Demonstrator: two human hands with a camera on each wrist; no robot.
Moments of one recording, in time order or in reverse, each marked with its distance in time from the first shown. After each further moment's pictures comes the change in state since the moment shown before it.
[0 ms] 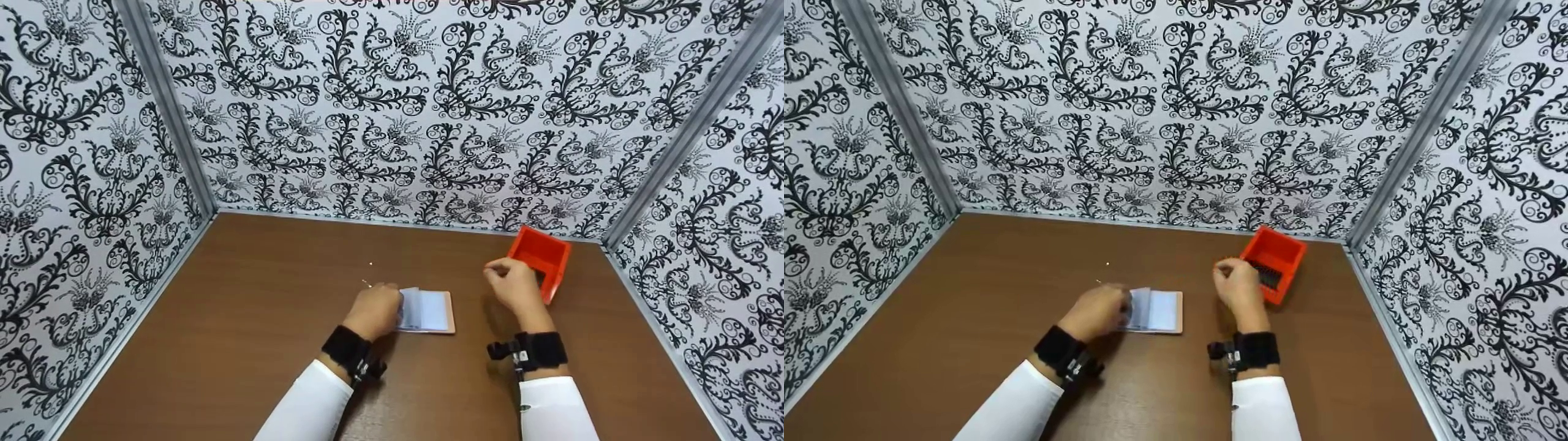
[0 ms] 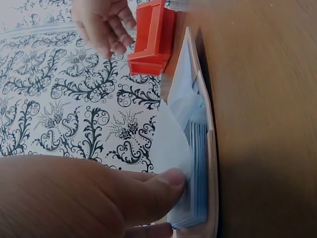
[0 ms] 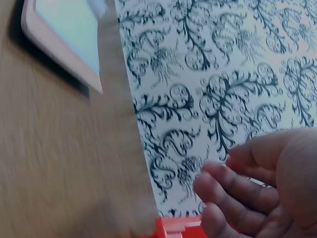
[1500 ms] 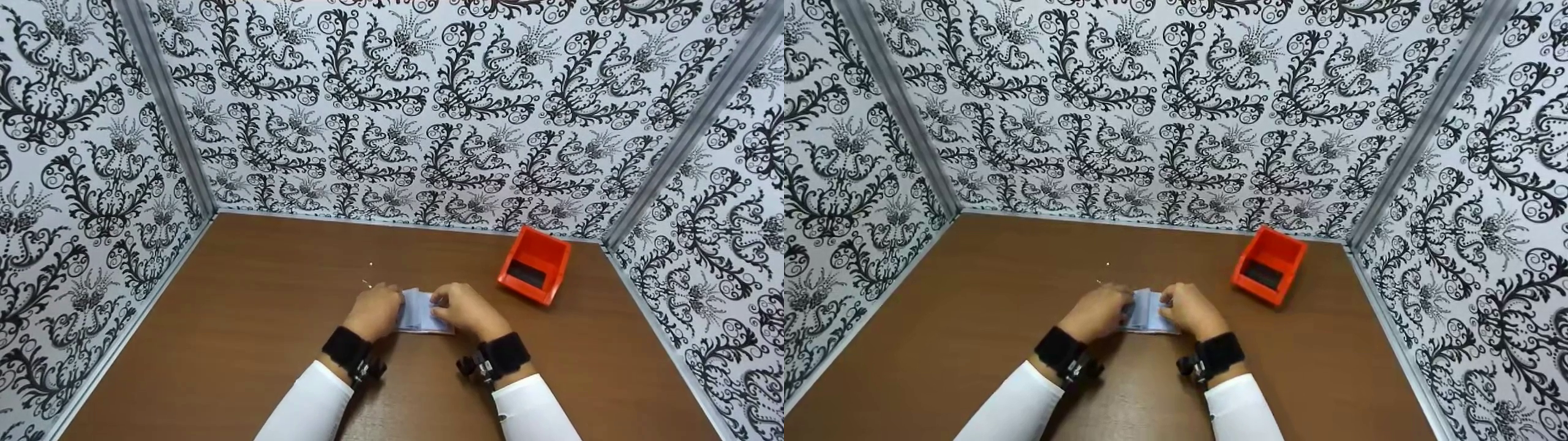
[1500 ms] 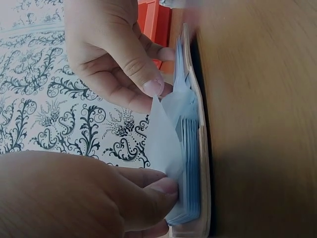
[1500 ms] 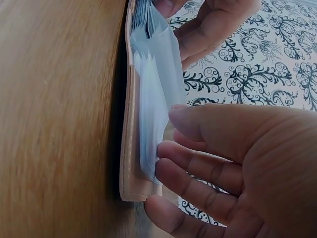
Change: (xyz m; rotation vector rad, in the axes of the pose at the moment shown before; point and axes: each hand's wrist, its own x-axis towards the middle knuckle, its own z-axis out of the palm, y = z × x) left_hand 0.000 0.003 0.003 0.054 -0.010 0.017; right_hand -0.025 -0.039 0.068 -0.111 -0.521 -0.198
